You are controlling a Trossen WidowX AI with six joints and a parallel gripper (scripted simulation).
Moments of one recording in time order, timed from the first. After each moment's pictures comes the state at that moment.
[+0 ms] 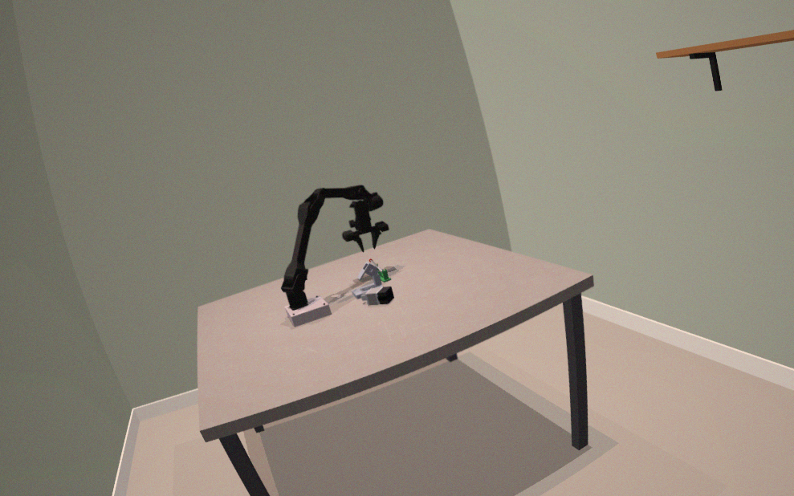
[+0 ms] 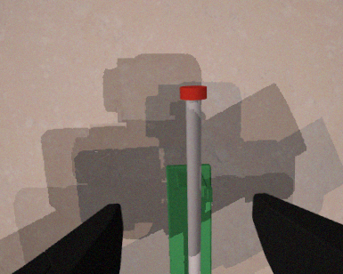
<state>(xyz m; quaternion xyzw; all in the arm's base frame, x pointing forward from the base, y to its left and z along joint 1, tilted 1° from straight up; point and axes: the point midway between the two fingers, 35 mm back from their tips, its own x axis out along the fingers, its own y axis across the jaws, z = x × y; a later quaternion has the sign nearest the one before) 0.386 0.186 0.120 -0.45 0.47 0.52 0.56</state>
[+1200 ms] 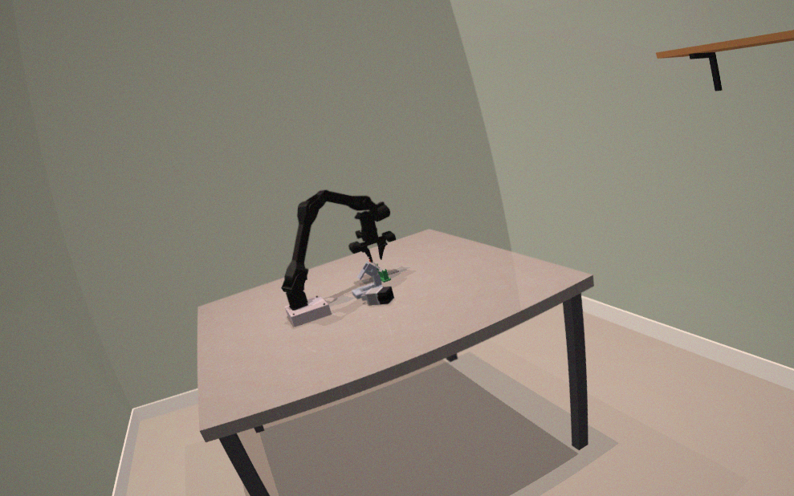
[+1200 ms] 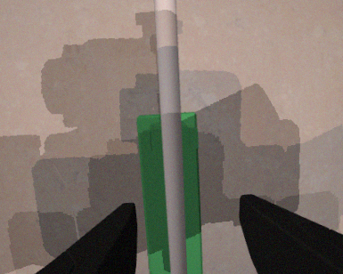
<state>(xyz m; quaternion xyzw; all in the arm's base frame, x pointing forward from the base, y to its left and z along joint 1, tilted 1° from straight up) 0.394 0.146 0.074 -0.45 0.47 0.51 0.57</state>
